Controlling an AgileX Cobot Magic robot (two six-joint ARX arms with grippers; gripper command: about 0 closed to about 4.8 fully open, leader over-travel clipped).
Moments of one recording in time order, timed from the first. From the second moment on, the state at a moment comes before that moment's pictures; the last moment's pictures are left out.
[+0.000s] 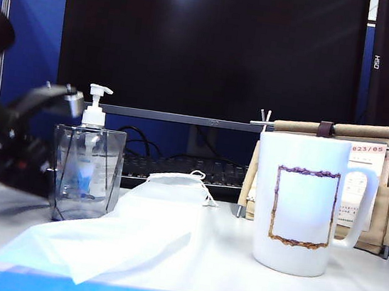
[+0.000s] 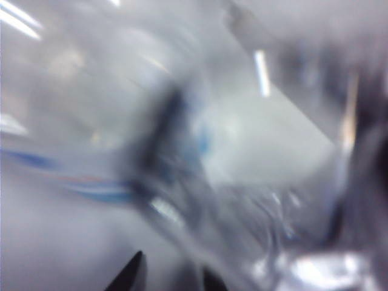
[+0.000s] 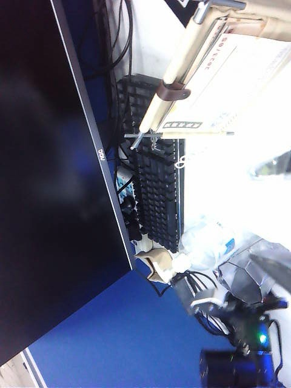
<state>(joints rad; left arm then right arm) -0.25 1.60 0.58 0.33 0.26 0.35 -0.03 0.33 0.59 -0.34 -0.55 0.42</state>
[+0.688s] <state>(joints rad) -0.25 1.62 0.58 0.34 0.46 0.30 -0.03 0.33 0.59 -0.36 -0.51 0.42</state>
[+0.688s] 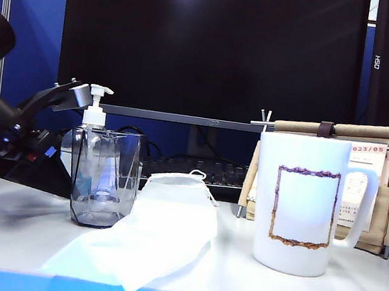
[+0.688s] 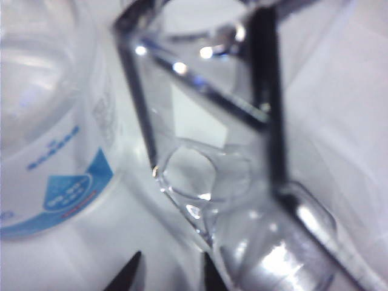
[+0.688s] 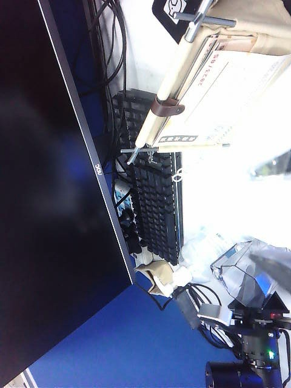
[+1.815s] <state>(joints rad) -0.24 1.18 0.70 -0.19 0.44 -0.13 -0.03 0.34 0.59 -0.38 -0.47 0.42</state>
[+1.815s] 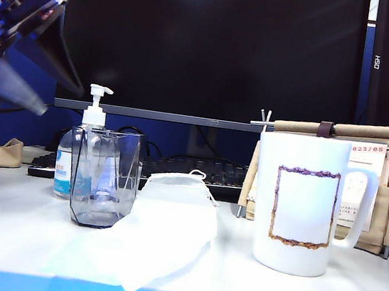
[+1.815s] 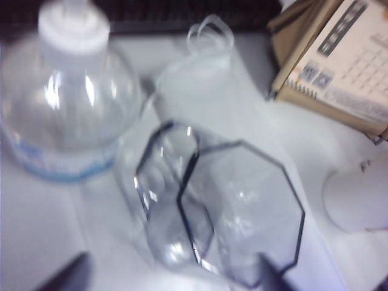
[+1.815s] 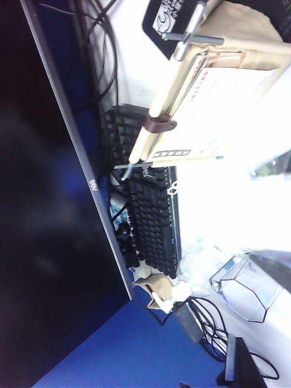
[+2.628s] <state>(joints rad) -0.25 1.21 0.70 -0.18 0.40 -0.18 -0.03 0.34 0.59 -0.38 -0.48 0.42</state>
